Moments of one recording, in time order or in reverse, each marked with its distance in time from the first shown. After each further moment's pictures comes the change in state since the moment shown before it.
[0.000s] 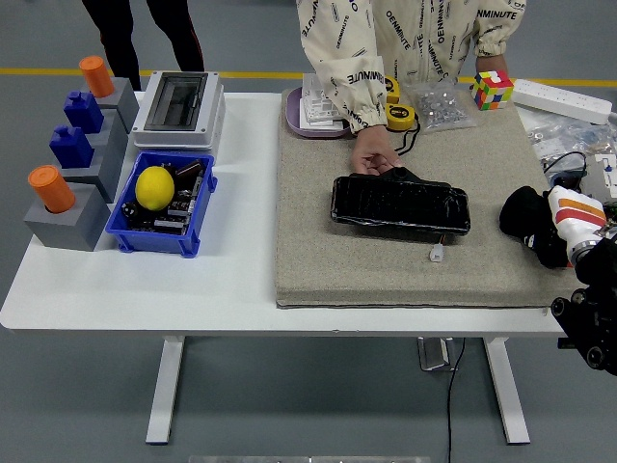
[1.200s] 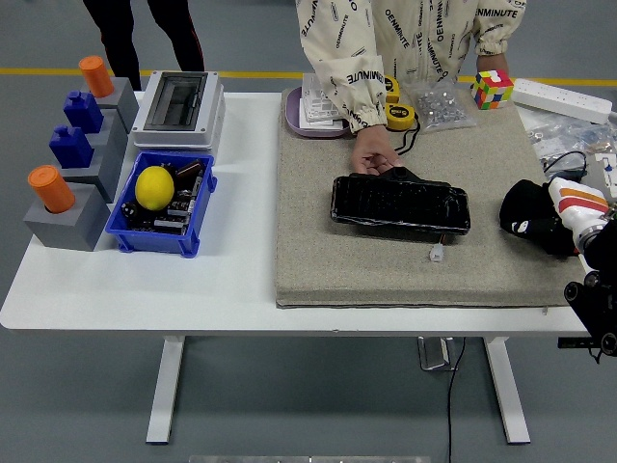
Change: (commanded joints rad) left arm 0.007 0.002 0.006 0.000 -0.002 0.000 0.000; right arm 0.046 -0.048 -0.022 0.022 0.001 0.092 0.014
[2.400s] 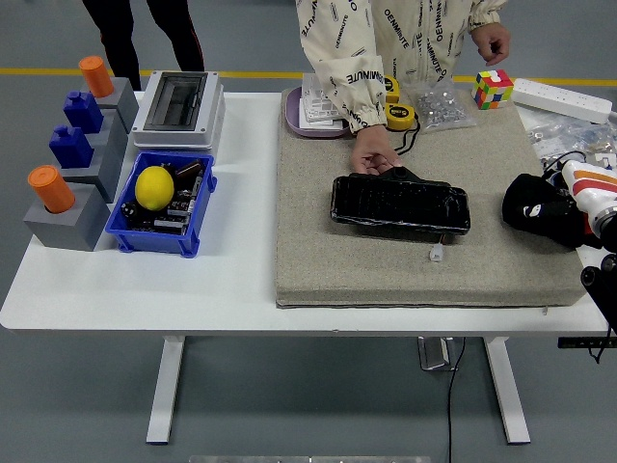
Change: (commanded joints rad) left arm -0.003 -0.002 -0.013 0.000 0.005 0.000 -0.002; right arm 0.018 -0.052 0.018 0.066 -0.028 0.062 -0.022
